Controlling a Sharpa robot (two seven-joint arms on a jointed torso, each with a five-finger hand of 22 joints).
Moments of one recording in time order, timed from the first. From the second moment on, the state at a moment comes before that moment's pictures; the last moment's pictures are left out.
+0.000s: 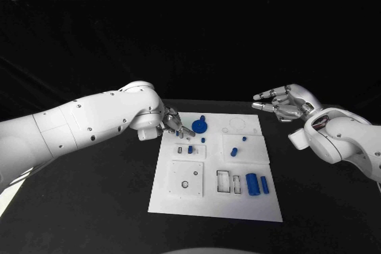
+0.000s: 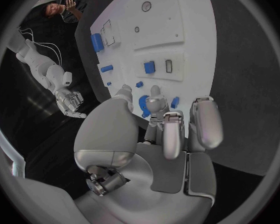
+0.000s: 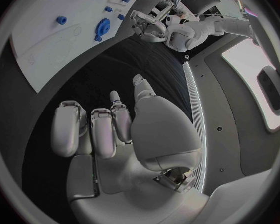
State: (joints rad) left arm 1.34 -0.65 0.03 1.35 -0.94 0.25 -0.70; left_hand 1.12 -0.08 -0.02 0.29 0.12 0.86 0.07 0.51 0.62 1.24 0.00 0.99 0.96 1.47 -0.07 1.57 1.31 0.07 1.45 0.03 1.30 1.22; right arm 1.19 -0.92 0.05 1.46 -0.75 -0.37 0.20; right_hand 1.32 0.00 -0.09 0.12 0.30 0.99 0.15 0.07 0.07 1.43 0.05 1.30 1.38 1.47 -0.02 1.44 1.31 0.07 1.40 0.08 1.36 1.17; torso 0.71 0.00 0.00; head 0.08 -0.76
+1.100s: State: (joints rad) left arm 1.37 -0.45 -0.01 0.98 -1.17 0.37 -0.67; left_hand 1.12 -0.05 -0.12 0.29 0.05 0.95 0.05 0.56 0.56 1.30 -0.03 1.09 1.02 1.47 -0.08 1.57 1.31 0.07 1.47 0.02 1.35 1.29; right arm 1.19 -0.91 0.05 1.45 -0.76 -0.37 0.20; right_hand 1.32 0.00 -0.09 0.12 0.30 0.99 0.15 0.07 0.07 1.43 0.05 1.30 1.38 1.47 -0.02 1.44 1.31 0.07 1.40 0.08 1.36 1.17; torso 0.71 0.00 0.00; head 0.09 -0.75
